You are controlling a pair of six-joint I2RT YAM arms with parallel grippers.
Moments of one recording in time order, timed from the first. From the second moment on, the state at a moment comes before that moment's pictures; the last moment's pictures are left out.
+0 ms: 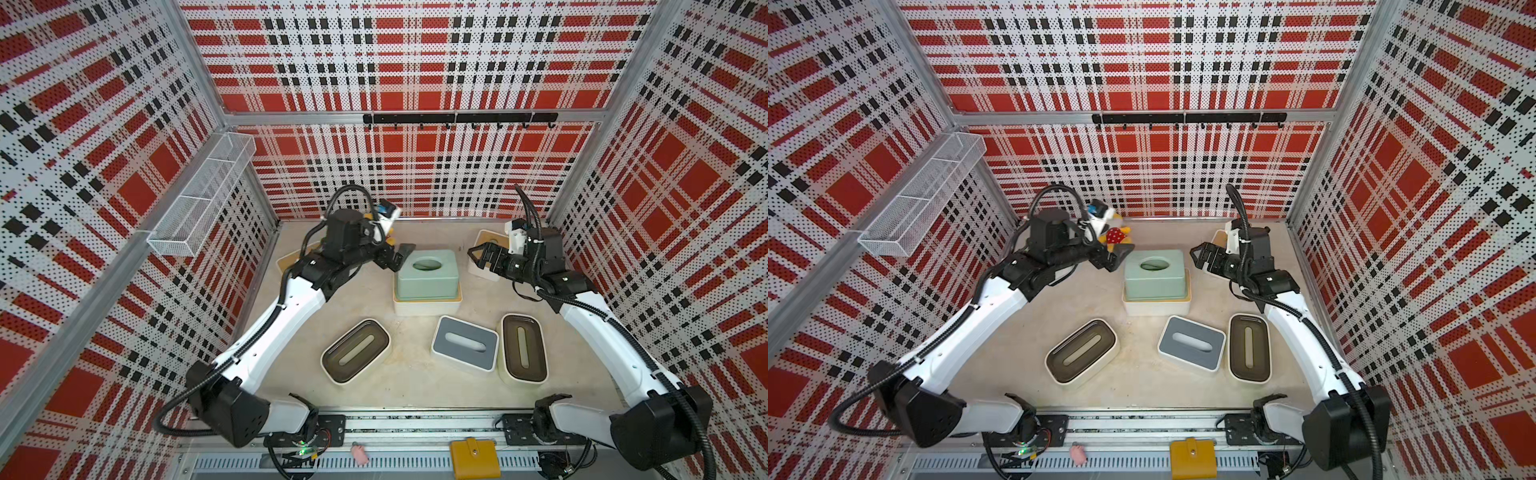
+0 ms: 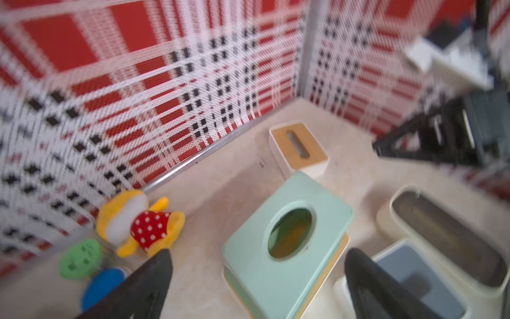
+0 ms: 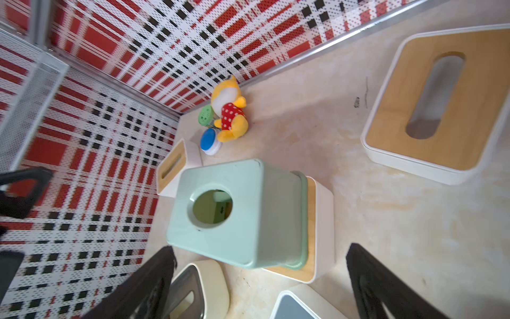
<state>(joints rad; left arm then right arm) -0.42 1.34 1.30 -0.30 0.27 -0.06 0.24 1.25 1.13 -0.40 -0.36 0.57</state>
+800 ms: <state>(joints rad) -0.42 1.58 1.32 -0.30 0.50 -0.77 0.27 1.49 1.09 -0.16 -0.65 0.78</state>
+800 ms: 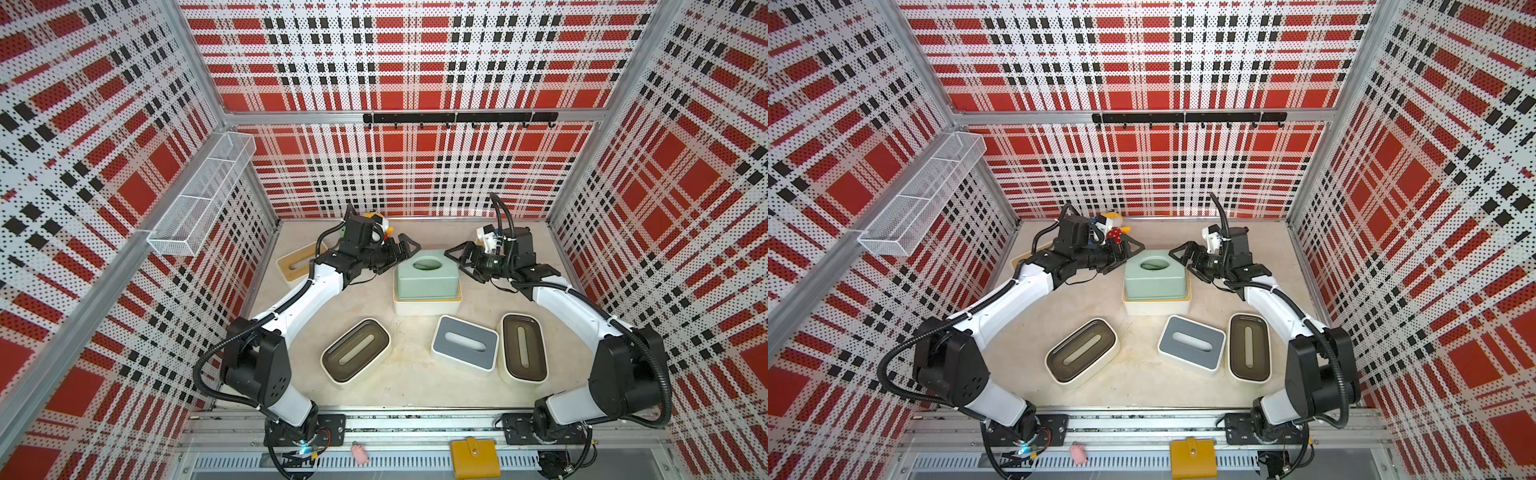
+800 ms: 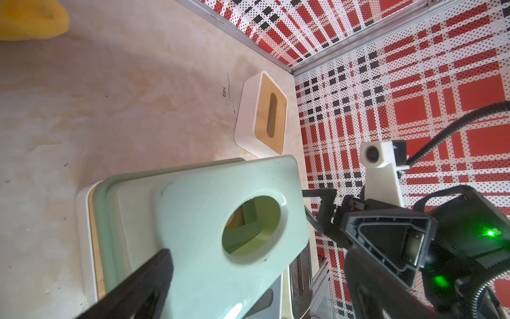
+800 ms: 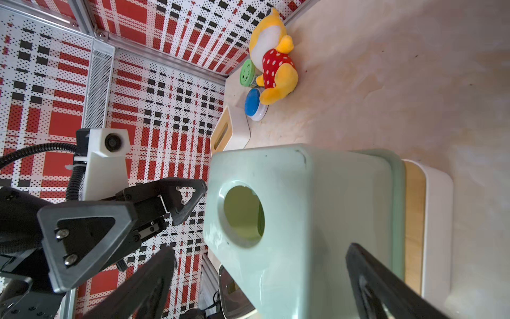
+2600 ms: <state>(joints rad) -0.47 1.60 1.34 -0.44 0.44 -0.71 0.29 1.48 1.06 -0.20 -0.62 0.76</state>
